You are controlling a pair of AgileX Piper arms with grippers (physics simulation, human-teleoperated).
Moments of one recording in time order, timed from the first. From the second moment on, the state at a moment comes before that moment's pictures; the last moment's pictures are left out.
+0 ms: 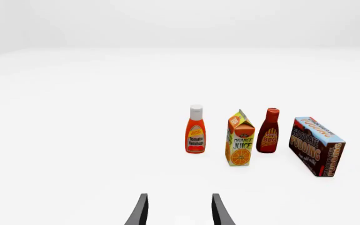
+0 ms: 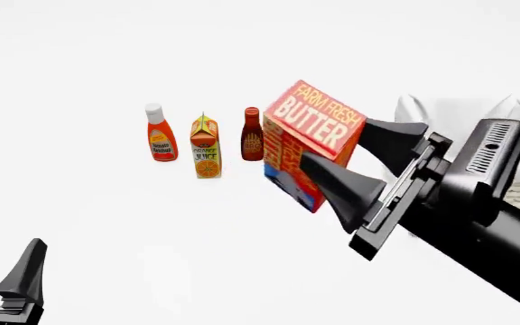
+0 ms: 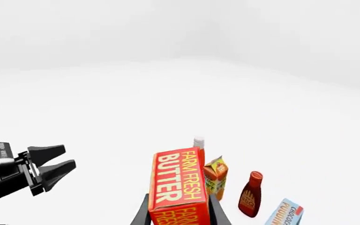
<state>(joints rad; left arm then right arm) 0.00 0.00 0.00 0.00 0.00 0.85 0.85 -0.59 -0.29 -0.08</state>
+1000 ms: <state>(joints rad) 0.00 0.00 0.00 0.00 0.00 0.55 0.87 -0.69 -0.44 0.06</state>
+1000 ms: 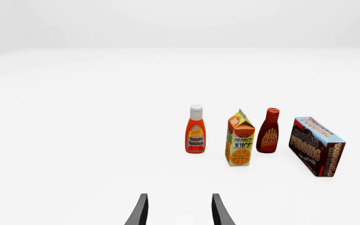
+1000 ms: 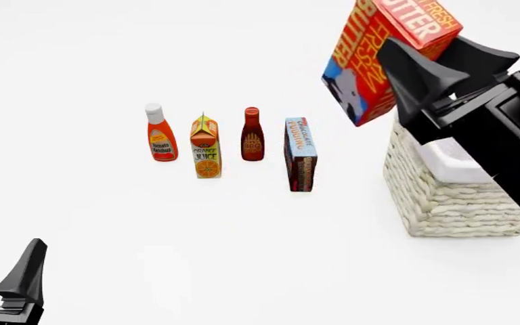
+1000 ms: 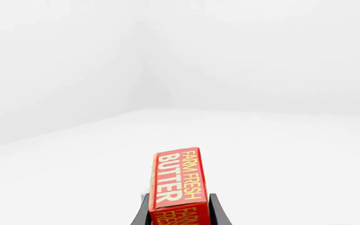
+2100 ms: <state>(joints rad) 0.00 0.00 0.00 0.00 0.00 0.26 0.88 -0.73 -0.46 0.14</state>
